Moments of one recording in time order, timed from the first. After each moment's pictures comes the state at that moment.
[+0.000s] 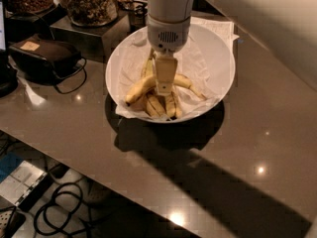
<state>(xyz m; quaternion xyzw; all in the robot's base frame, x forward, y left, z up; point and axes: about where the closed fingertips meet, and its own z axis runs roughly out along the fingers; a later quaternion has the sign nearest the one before) 0.550 -0.031 0.914 -0.68 0.73 -0.02 0.05</state>
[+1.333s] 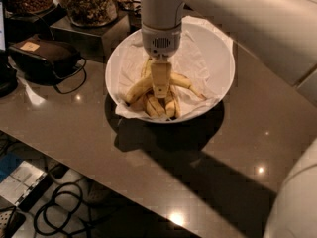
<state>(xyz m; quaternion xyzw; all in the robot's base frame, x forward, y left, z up) 0.563 -0.022 0.892 -0.69 0.72 -0.01 0.03</state>
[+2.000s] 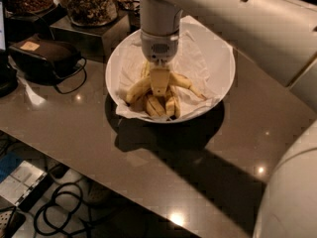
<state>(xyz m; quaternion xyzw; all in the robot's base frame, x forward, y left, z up) 0.564 -0.017 0.874 -0.70 0.71 0.00 0.02</state>
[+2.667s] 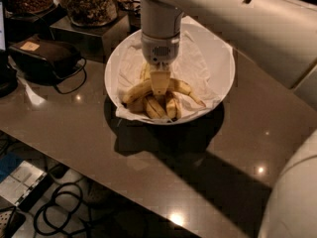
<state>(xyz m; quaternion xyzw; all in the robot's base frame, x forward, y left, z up) 0.559 -0.015 0.872 -0.71 0.70 0.01 0.02</state>
